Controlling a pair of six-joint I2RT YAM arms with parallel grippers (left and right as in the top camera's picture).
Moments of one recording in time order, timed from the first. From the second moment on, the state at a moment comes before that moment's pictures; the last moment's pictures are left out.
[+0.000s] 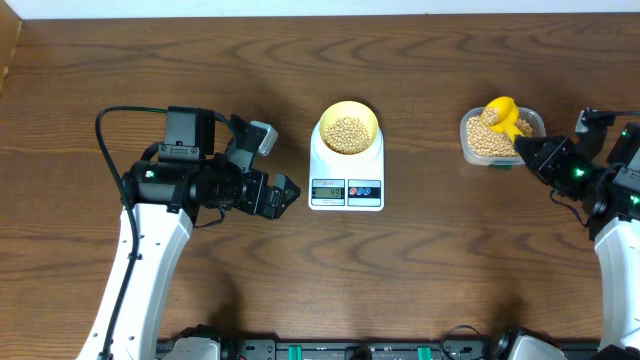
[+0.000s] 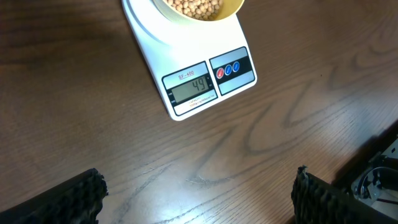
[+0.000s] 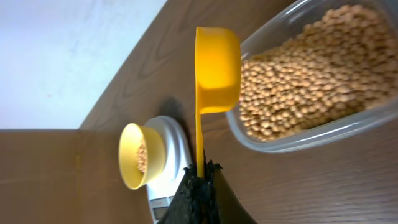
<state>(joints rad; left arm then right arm) -0.10 1.28 1.12 -1.00 0.54 0.20 -0.39 1.28 0.87 -0.41 -0.73 0.47</state>
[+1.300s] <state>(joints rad) -0.10 1.28 1.12 -1.00 0.54 0.20 -0.08 1.28 0.87 -0.06 -0.80 0.79</state>
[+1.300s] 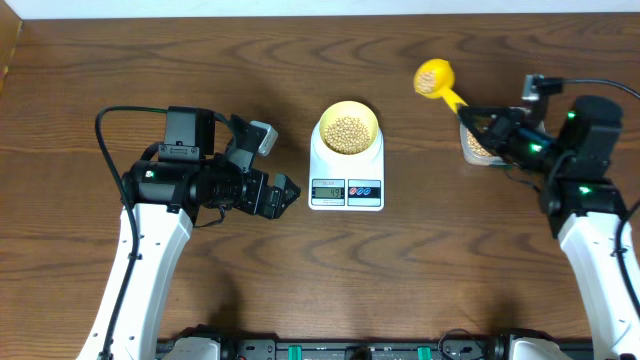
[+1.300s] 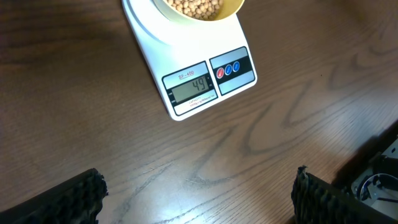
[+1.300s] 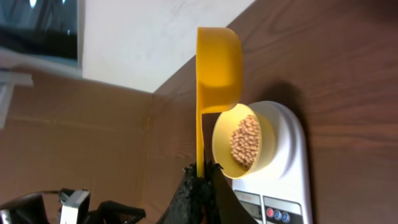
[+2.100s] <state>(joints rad) -0.10 1.28 1.12 -1.00 0.54 0.20 0.21 1.42 0.87 0.03 -0.56 0.70</state>
